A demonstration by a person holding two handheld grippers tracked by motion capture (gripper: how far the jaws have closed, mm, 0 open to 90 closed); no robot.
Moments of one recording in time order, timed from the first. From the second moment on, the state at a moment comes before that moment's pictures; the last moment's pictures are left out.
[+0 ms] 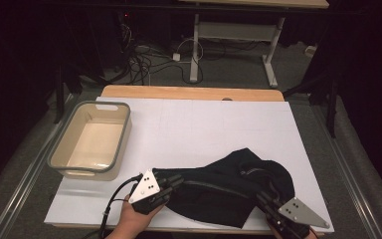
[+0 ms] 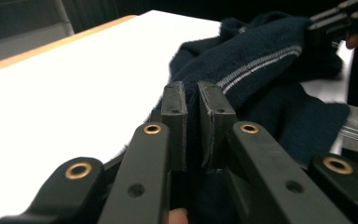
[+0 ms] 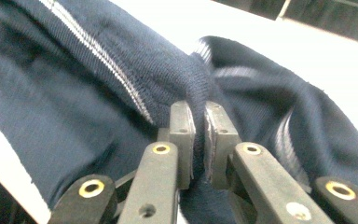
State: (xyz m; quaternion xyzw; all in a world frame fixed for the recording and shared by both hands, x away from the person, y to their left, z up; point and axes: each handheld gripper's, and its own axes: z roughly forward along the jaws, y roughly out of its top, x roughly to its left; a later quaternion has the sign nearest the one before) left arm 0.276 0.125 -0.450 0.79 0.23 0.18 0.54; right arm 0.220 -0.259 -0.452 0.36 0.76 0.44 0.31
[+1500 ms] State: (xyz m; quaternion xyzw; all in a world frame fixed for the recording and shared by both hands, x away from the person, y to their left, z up) left arm 0.291 0.089 -0.490 0.88 0.28 0.09 0.37; right arm 0.340 -0.300 -0.476 0.45 0.80 0.35 0.20
